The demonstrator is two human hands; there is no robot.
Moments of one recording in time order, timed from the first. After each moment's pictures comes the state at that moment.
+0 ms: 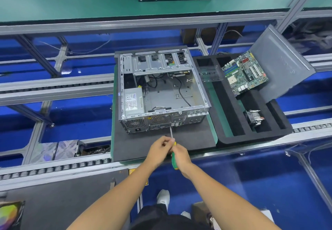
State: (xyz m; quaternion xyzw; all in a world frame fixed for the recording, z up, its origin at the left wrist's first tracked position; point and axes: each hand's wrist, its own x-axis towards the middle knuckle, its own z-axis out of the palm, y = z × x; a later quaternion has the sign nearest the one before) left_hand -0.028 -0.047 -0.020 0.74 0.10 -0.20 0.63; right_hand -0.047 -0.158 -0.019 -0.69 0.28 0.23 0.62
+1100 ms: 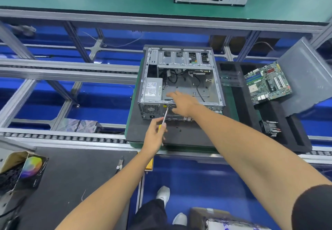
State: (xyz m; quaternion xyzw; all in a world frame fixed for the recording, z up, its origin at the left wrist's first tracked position) left_hand -0.059 -0.015 0.009 0.74 0.16 -0.01 0.65; right_hand 0.095 -0.146 0.087 -0.94 -0.30 0.14 0.07
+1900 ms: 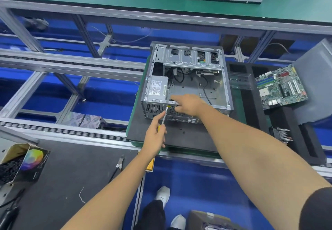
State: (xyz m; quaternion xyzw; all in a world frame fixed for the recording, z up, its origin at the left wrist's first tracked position) left_hand -0.054 -0.012 0.011 0.75 0.17 0.02 0.64; right_hand 0.126 -0.153 0.065 -0.91 -0.39 0.15 0.06
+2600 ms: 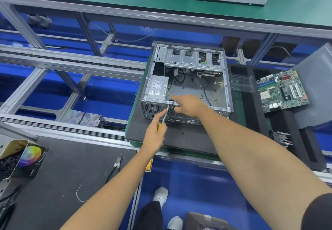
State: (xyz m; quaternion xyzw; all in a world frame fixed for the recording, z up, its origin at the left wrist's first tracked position) left_hand -0.049 -0.014 0.012 0.77 0.14 0.04 0.62; right_hand 0.129 -0.155 0.058 -0.92 -0.37 0.14 0.08
